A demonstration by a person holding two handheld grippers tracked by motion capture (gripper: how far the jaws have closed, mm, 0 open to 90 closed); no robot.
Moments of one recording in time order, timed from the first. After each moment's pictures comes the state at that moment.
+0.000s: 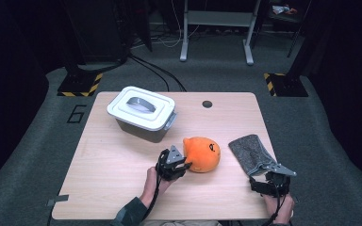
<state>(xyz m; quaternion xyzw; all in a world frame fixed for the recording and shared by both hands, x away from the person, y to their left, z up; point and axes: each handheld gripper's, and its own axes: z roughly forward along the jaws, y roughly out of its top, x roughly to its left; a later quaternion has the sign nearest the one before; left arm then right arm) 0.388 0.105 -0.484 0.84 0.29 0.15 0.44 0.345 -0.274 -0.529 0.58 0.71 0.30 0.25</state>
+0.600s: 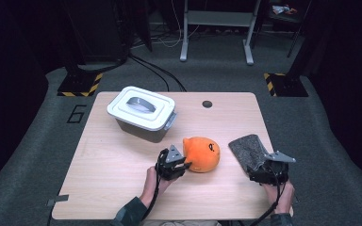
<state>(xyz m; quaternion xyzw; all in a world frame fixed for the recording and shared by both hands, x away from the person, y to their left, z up) 0.389 0.107 -0.485 0.84 0.29 0.14 0.44 0.367 -0.259 -0.482 0.55 0.73 0.32 0.25</state>
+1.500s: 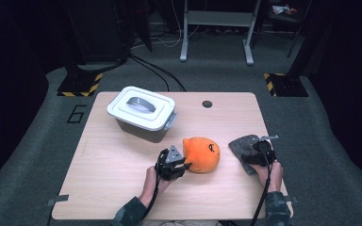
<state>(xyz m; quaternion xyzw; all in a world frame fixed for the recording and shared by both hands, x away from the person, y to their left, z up) 0.390 0.108 -0.485 0.84 0.29 0.14 0.44 0.447 -0.253 -0.505 0.58 0.76 0.25 0.18</state>
